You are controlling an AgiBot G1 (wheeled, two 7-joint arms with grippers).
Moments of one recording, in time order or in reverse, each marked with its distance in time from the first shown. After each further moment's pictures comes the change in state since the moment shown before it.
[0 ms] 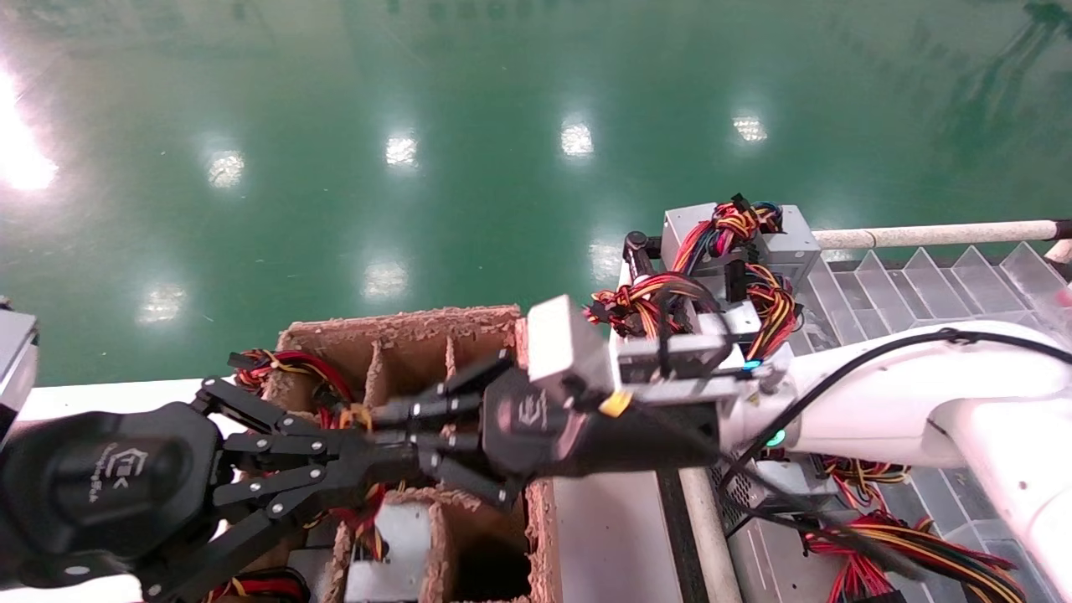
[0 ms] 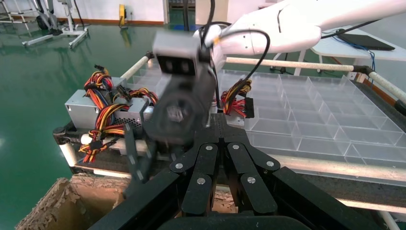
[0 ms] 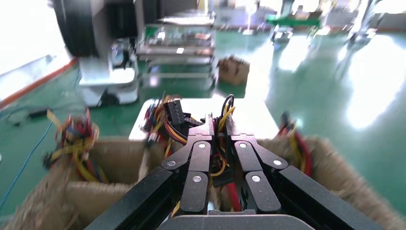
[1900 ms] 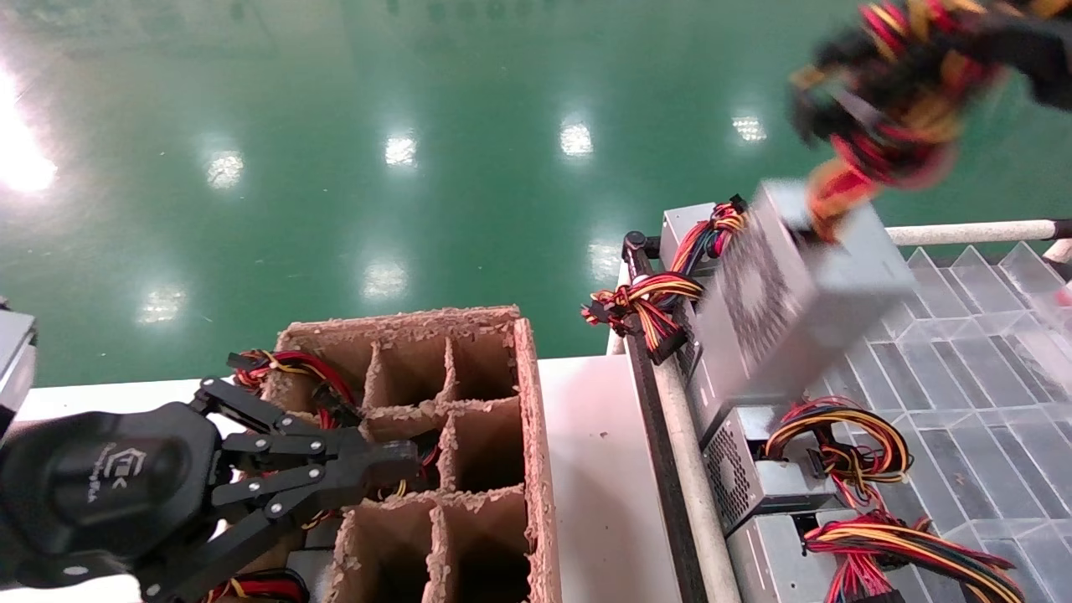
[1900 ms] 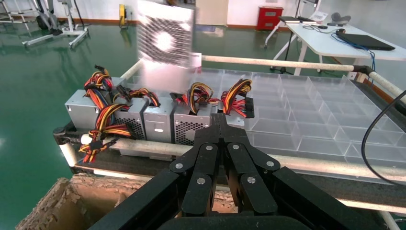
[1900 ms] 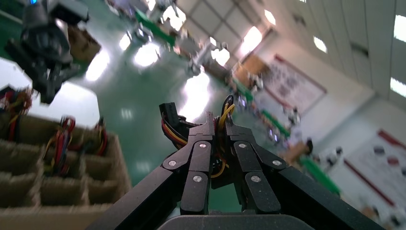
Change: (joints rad) left arm 0.000 0.000 0.000 0.000 0.000 0.000 0.000; right arm -0.063 0.933 0.220 0.633 0.465 0.165 -0.182
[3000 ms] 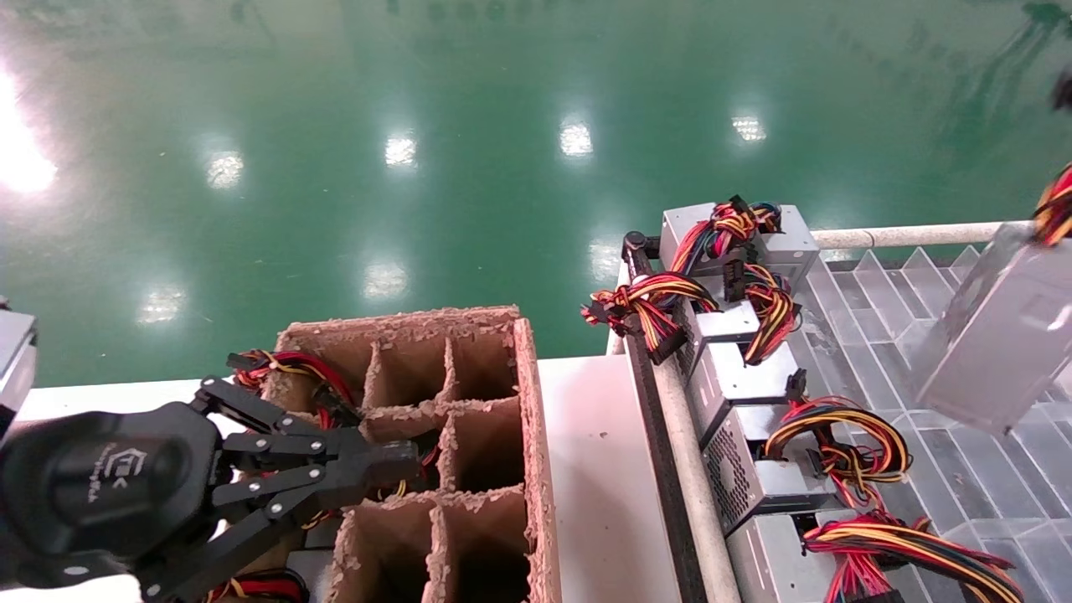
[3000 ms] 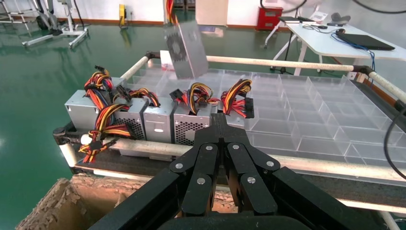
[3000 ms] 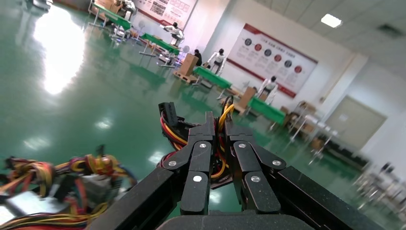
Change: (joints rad) left arm 0.000 0.000 0.000 0.000 0.000 0.000 0.000; right arm -0.367 0.226 -0.427 0.056 0.842 0.307 -0.590
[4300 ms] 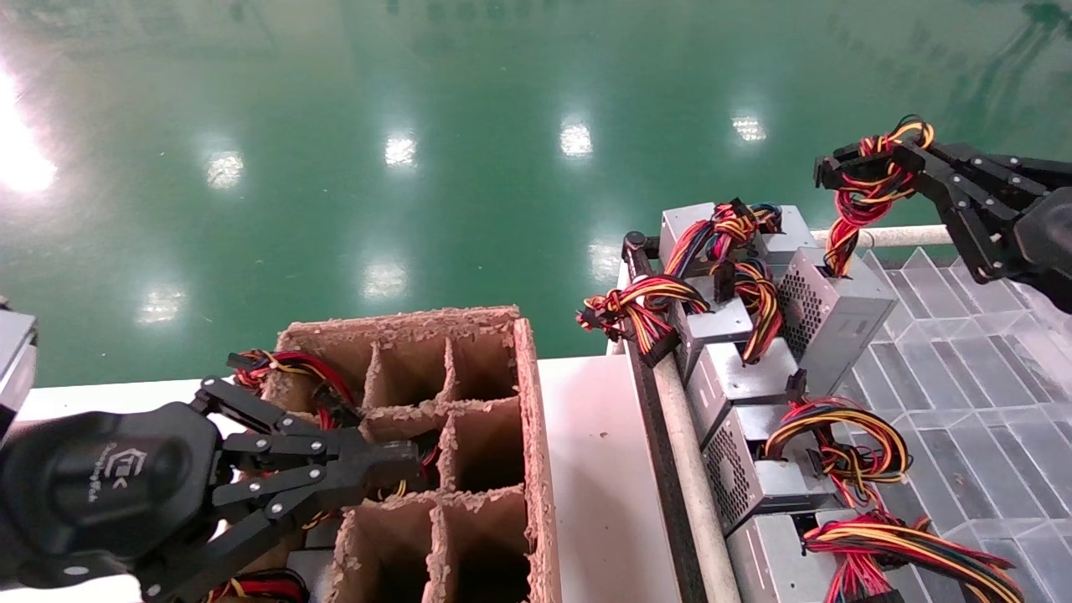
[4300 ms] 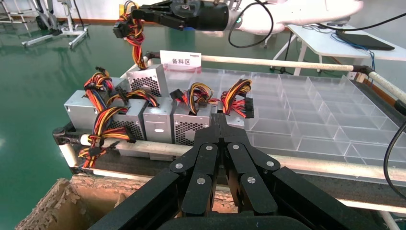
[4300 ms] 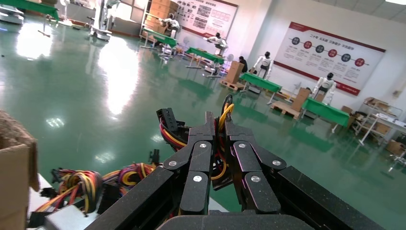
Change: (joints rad) left arm 0.000 0.000 0.000 0.000 0.000 0.000 0.000; right arm 0.283 -0.494 -0.109 -0.595 -0.320 -0.170 0.272
